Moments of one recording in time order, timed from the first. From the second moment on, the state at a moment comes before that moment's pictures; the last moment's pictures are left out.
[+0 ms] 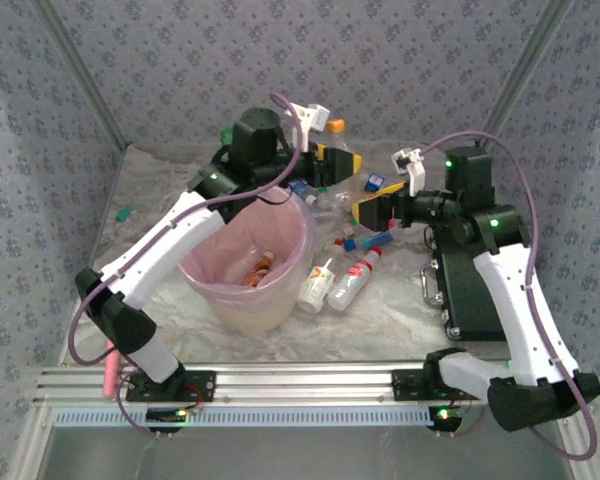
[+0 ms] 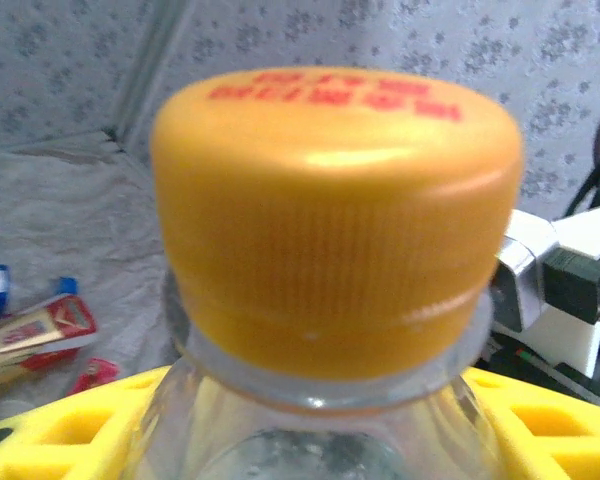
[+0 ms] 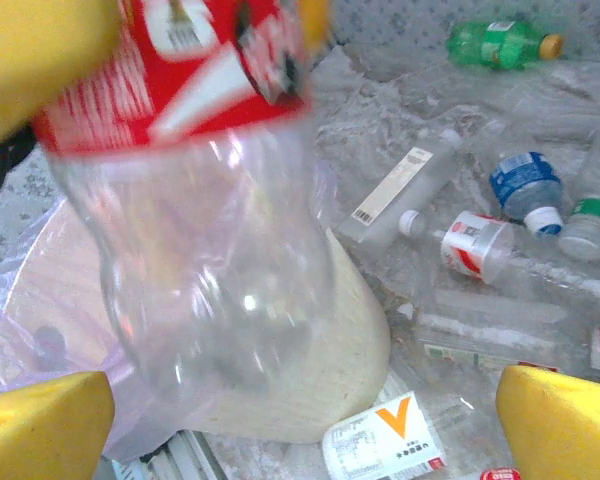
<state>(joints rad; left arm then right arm) -0.74 1.61 1.80 -0.38 0.46 -0.53 0.21 1.12 1.38 -0.84 -0.76 0.08</state>
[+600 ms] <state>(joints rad) -0.63 1.18 1.68 -0.97 0.06 -0.32 0.02 1.15 1.27 -0.88 -0.67 0.20</state>
